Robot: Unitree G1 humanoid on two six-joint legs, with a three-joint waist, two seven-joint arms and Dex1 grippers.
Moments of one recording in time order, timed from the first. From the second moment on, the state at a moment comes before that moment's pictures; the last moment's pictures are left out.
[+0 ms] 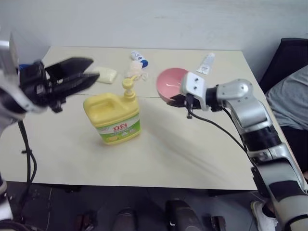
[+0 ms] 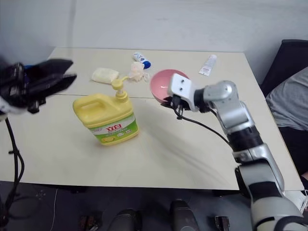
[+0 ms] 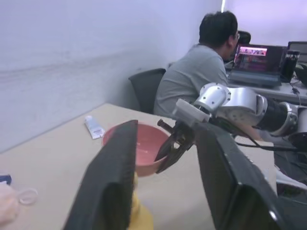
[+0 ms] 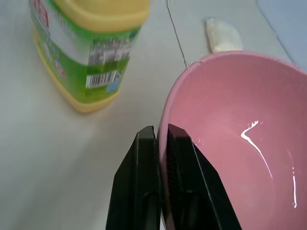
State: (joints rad) left arm -0.66 0.95 0.33 -0.18 -1.01 0.72 -0.79; right arm -1.05 -0.49 0.29 0.36 0.03 0.26 1.14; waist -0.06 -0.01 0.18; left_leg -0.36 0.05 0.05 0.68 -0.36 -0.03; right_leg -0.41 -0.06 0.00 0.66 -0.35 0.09
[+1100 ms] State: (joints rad) left arm -0.90 0.83 0.06 0.00 -0.68 0.85 -0.85; right arm -1.38 -0.26 0.31 0.74 -0.01 0.15 1.28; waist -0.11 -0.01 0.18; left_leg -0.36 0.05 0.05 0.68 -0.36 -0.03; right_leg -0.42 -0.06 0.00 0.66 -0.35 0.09
